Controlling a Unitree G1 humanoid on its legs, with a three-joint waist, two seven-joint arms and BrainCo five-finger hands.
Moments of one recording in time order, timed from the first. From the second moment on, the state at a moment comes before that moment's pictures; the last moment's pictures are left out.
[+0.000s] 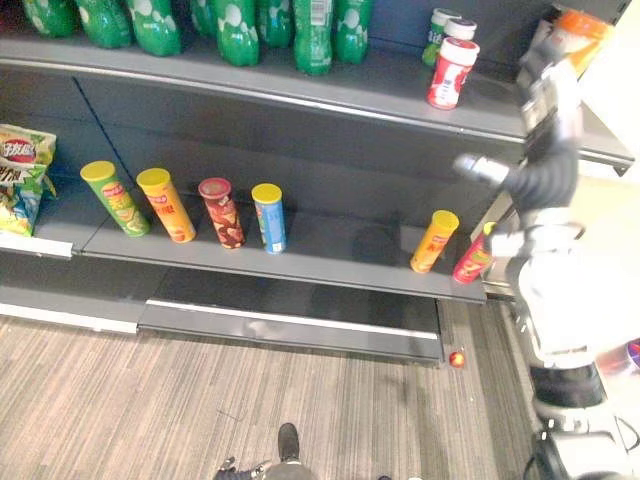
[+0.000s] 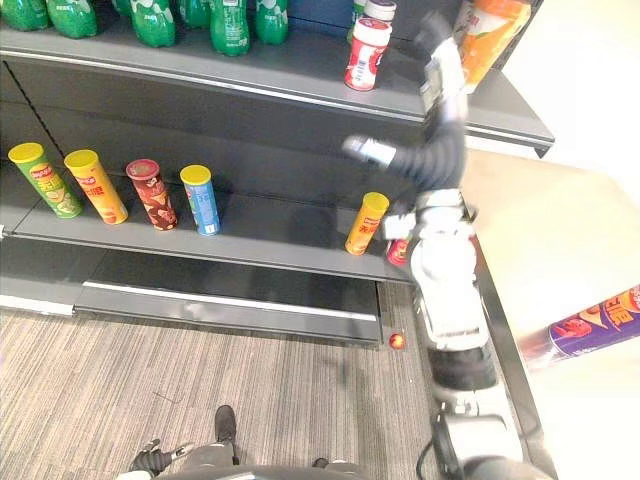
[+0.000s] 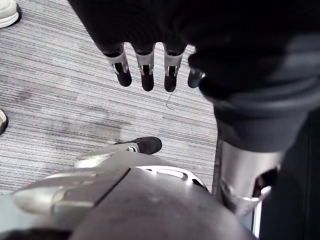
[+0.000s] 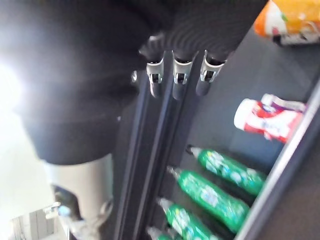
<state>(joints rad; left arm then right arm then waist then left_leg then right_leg) 0.12 0.17 0.12 1.10 -0.02 -0.06 0.11 -0.34 -0.29 0.08 -0.31 0.01 -0.19 -0.14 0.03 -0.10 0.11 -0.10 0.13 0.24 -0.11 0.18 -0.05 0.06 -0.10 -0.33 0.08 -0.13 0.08</state>
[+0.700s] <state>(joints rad) 0.12 0.15 0.12 1.15 0.02 -0.08 0.12 0.15 -0.16 0.30 0.45 -0.30 -0.16 0.04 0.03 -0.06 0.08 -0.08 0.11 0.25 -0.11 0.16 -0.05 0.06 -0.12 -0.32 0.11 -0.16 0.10</state>
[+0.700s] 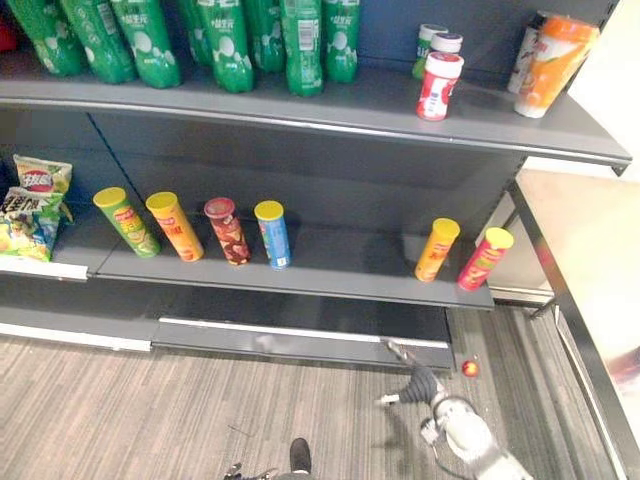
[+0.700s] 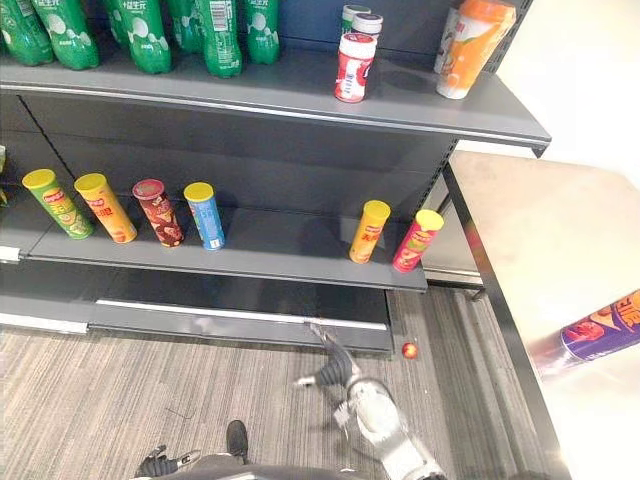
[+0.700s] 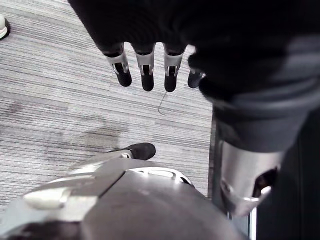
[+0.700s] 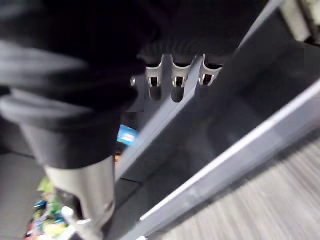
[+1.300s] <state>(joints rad) 0.12 0.15 0.12 1.18 0.02 -0.08 0.12 0.08 -0.06 -0.28 1.16 -0.23 -0.05 -0.10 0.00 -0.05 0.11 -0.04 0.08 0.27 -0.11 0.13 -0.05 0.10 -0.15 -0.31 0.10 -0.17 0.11</state>
